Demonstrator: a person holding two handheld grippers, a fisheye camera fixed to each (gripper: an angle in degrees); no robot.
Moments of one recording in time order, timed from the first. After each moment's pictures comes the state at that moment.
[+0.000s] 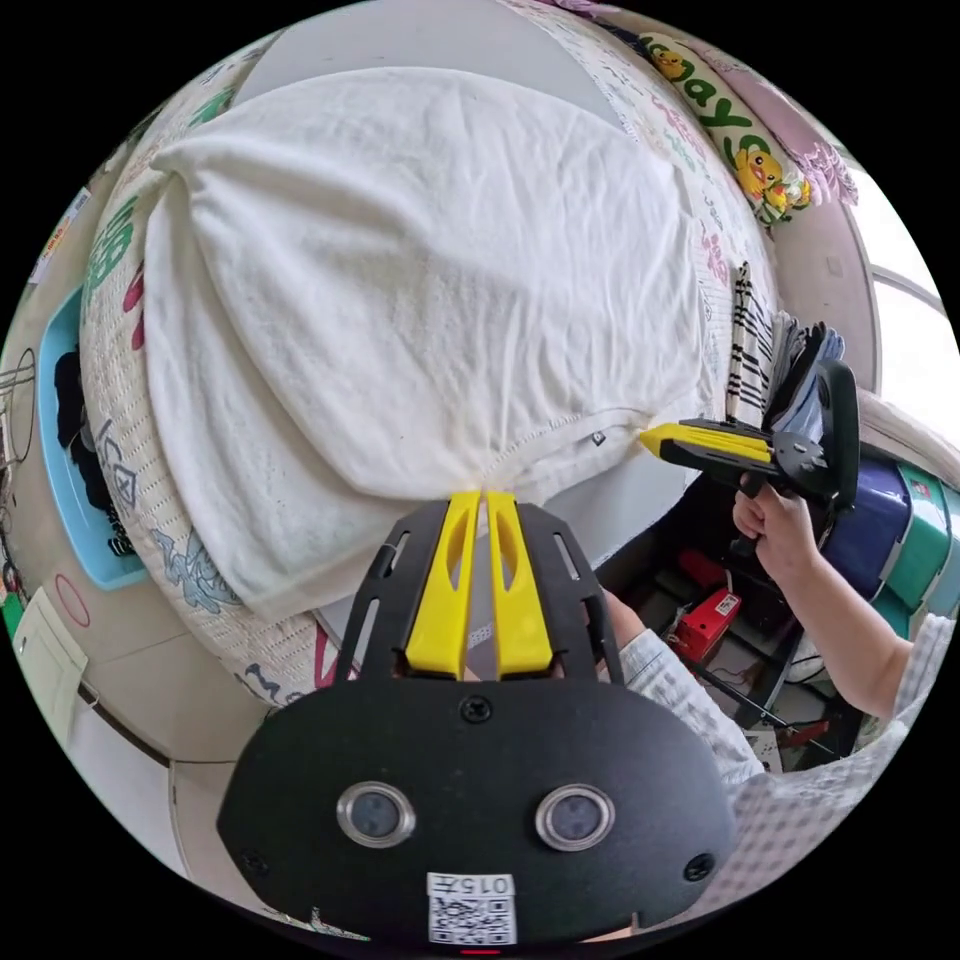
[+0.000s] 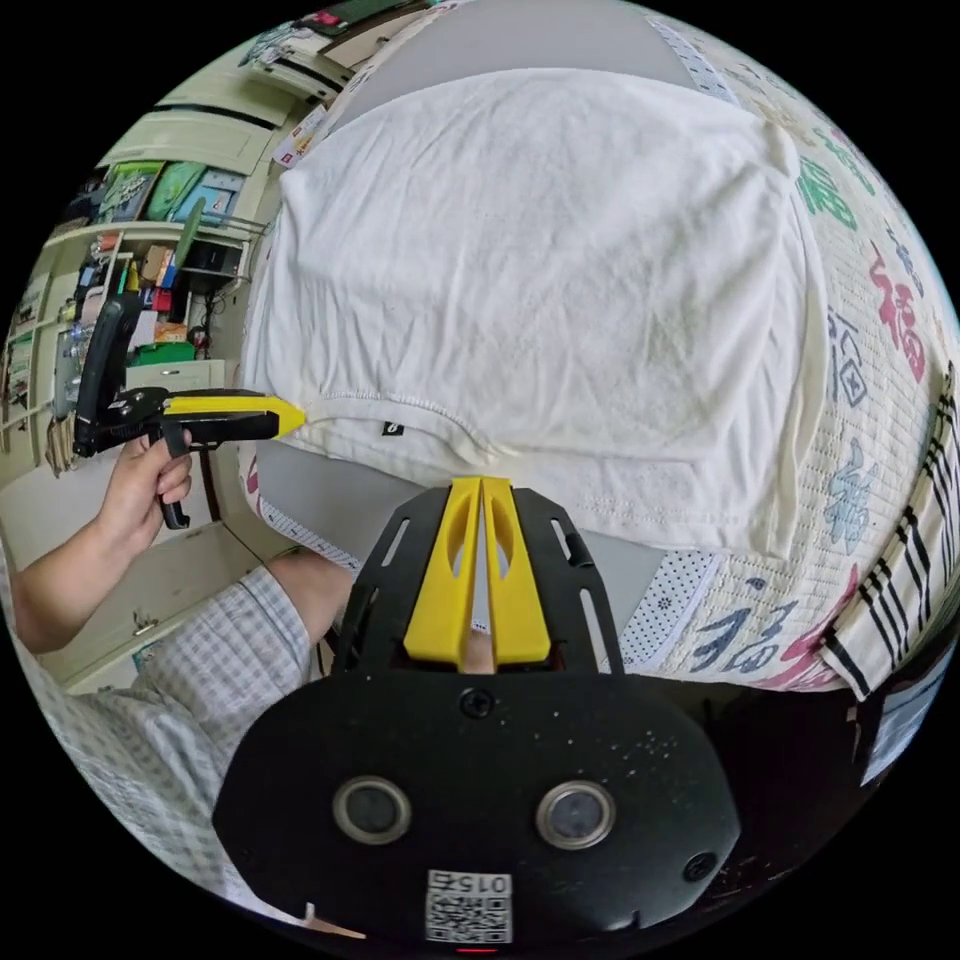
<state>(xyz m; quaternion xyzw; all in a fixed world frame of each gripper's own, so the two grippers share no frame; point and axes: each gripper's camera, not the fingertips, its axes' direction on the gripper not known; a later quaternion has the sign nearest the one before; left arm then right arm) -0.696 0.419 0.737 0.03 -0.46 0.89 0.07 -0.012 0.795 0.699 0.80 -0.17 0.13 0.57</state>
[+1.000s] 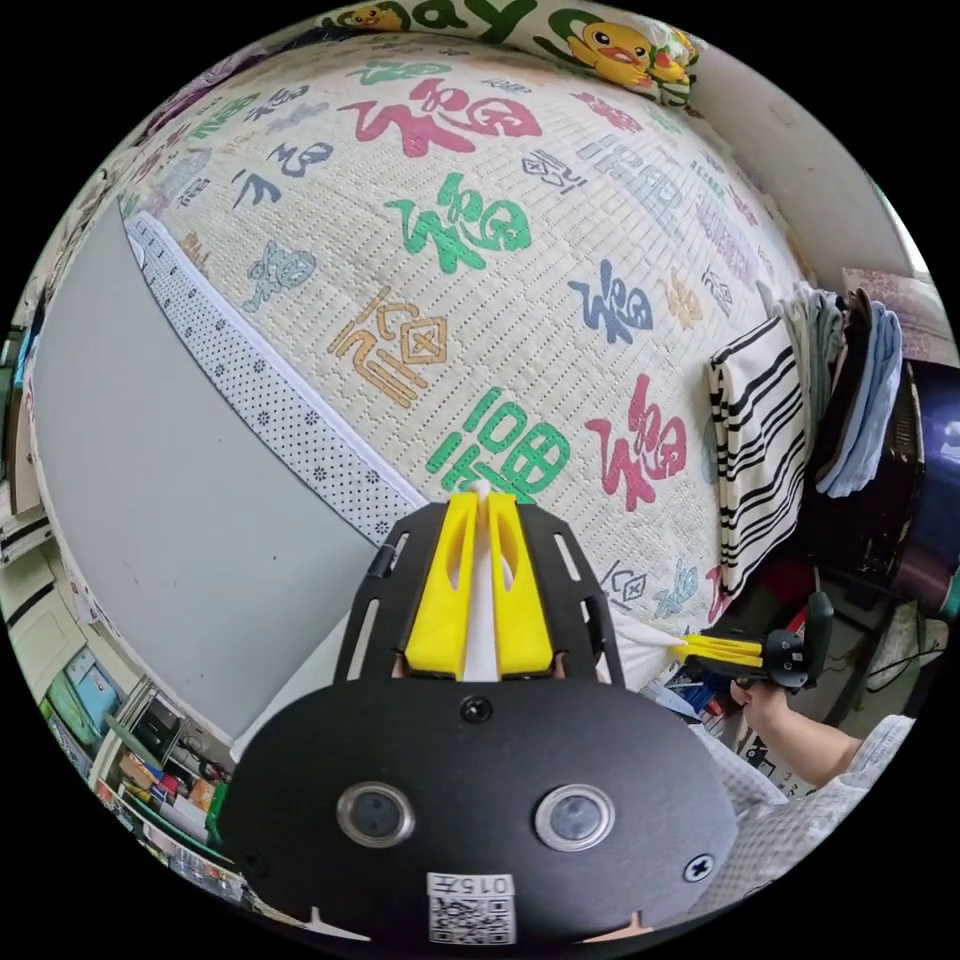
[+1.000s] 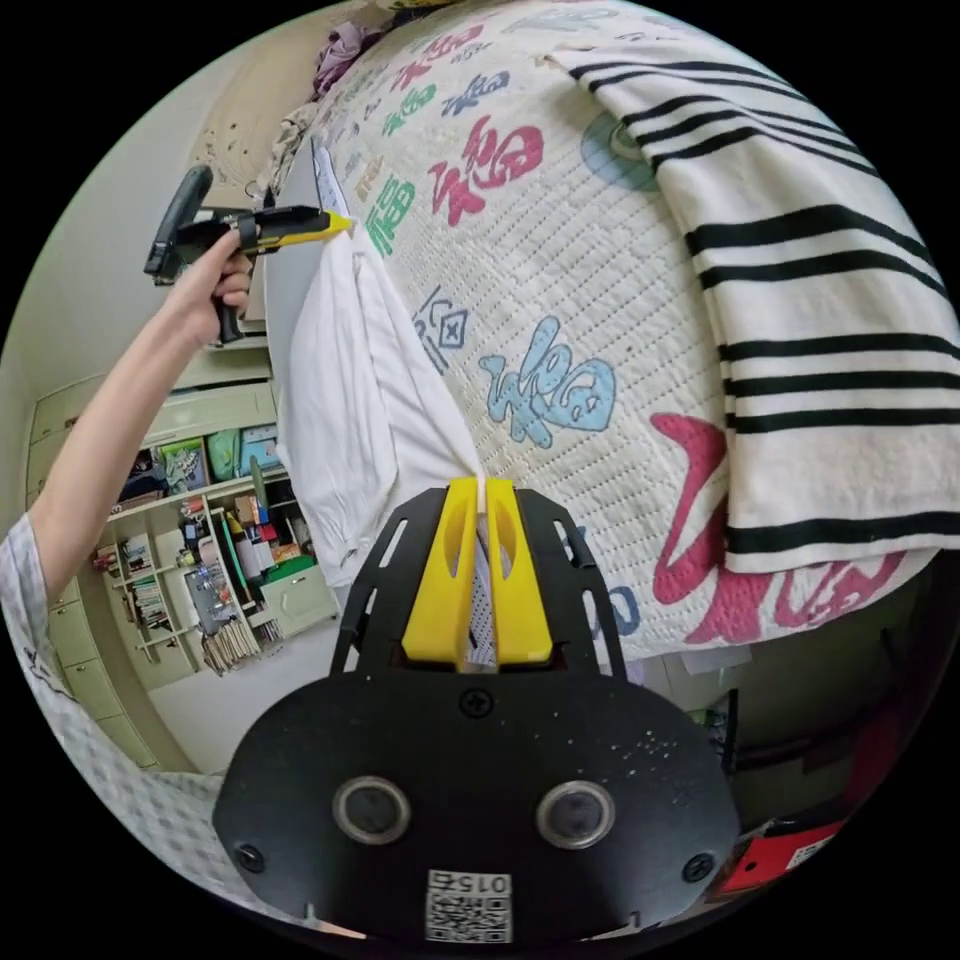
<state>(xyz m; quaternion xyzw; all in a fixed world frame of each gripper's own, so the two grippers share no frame) -0.988 0.726 1.095 0.08 -0.47 0.85 -0.21 0.158 0.792 0.945 0.82 -0.46 0.11 0.33</state>
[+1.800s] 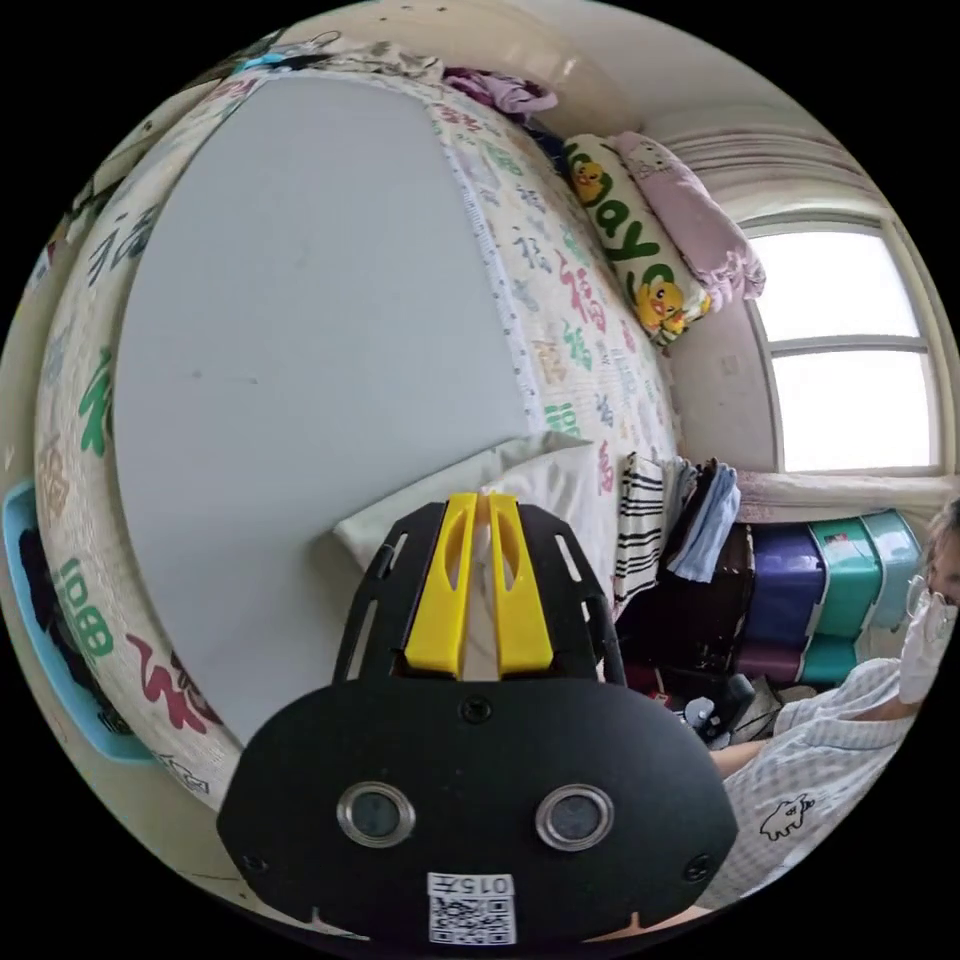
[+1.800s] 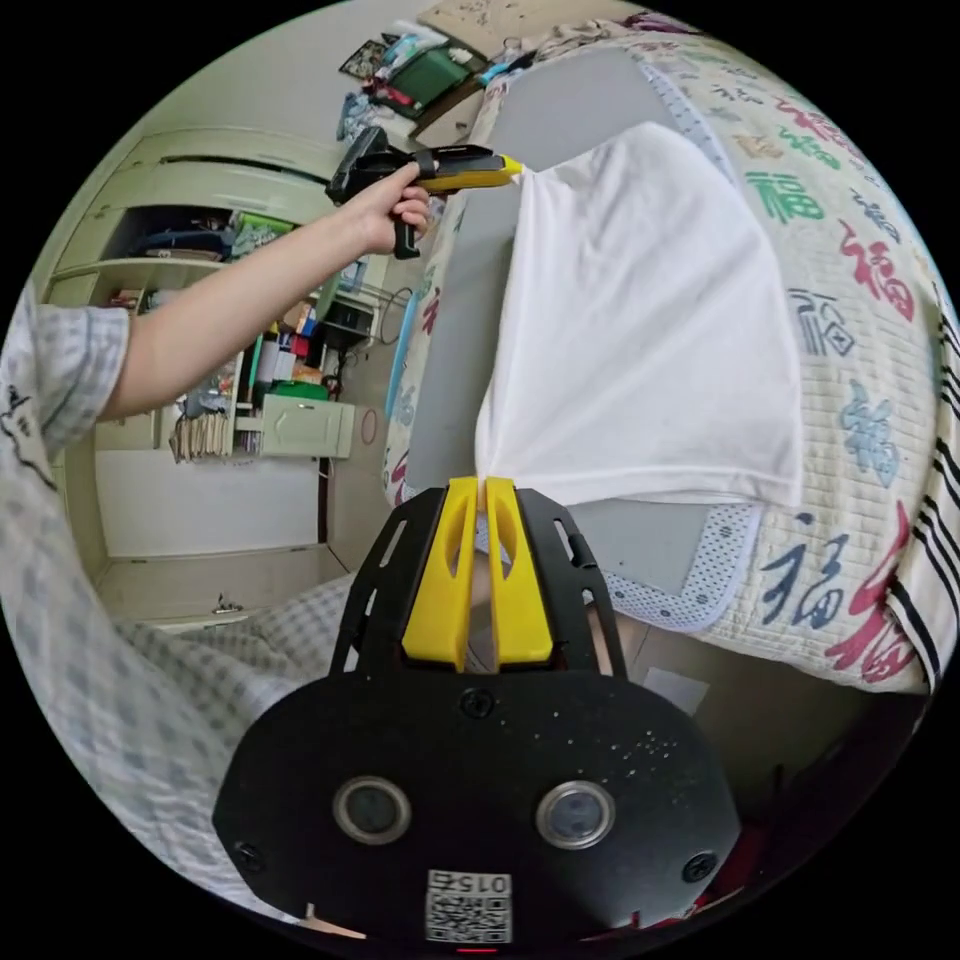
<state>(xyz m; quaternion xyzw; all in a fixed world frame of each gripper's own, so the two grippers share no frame) -0.624 0.653 0.814 -0.08 -0.29 0.95 0.08 -0.100 0.821 0.838 0.87 -0.23 -0.03 0.43</state>
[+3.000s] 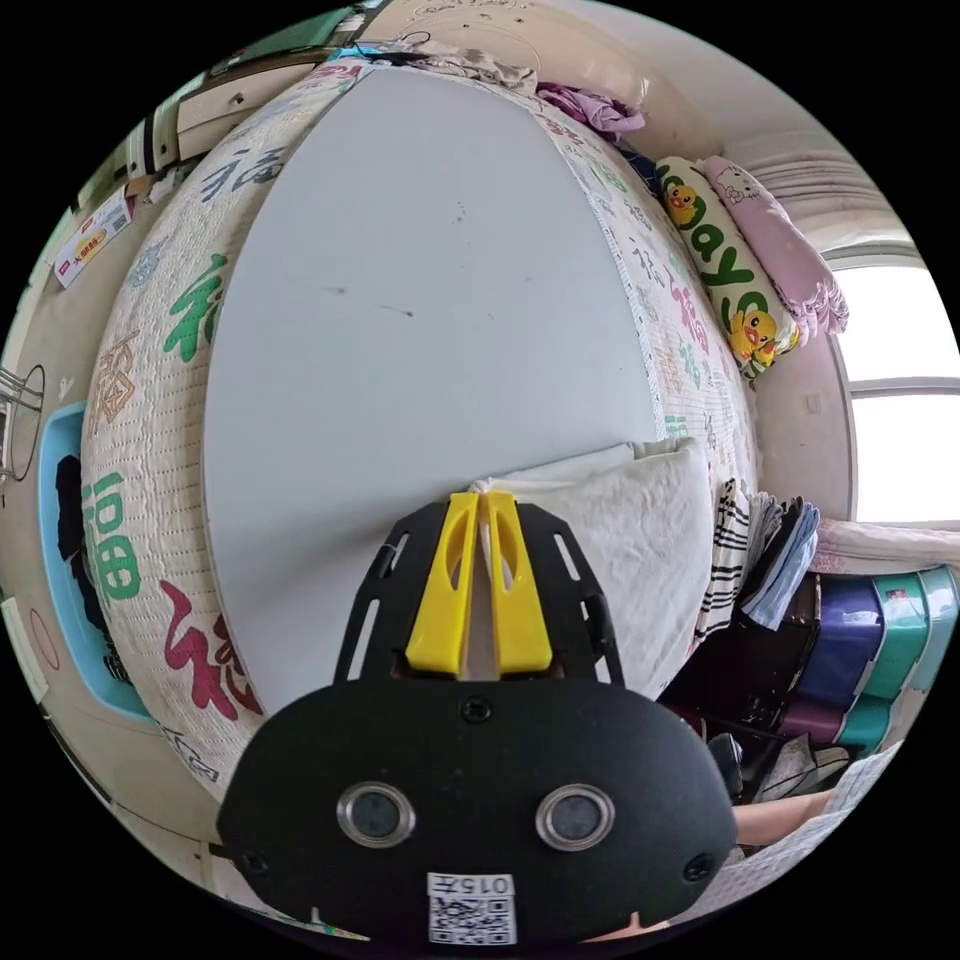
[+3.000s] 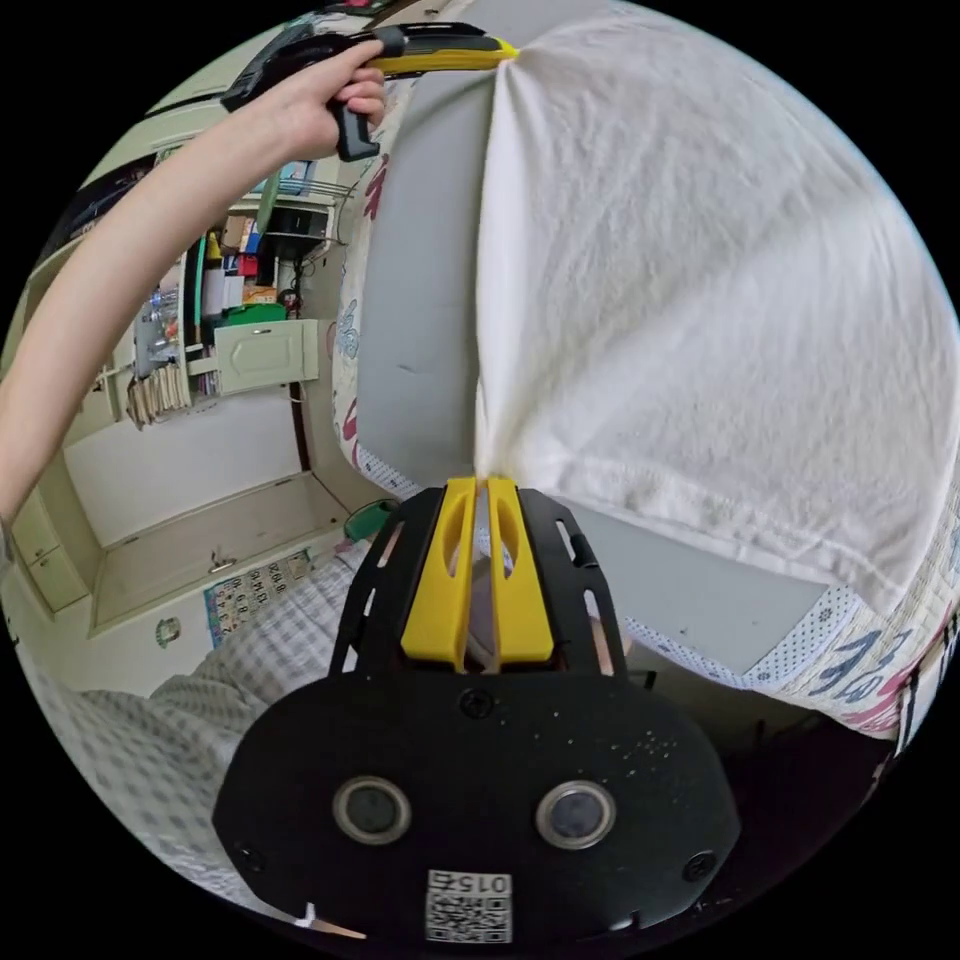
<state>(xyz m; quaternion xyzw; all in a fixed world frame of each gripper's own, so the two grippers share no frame) -0.543 0.559 0.761 0.03 -0.27 0.96 0.11 -0.093 0.750 0.647 0.78 -0.22 -0.03 0.58</state>
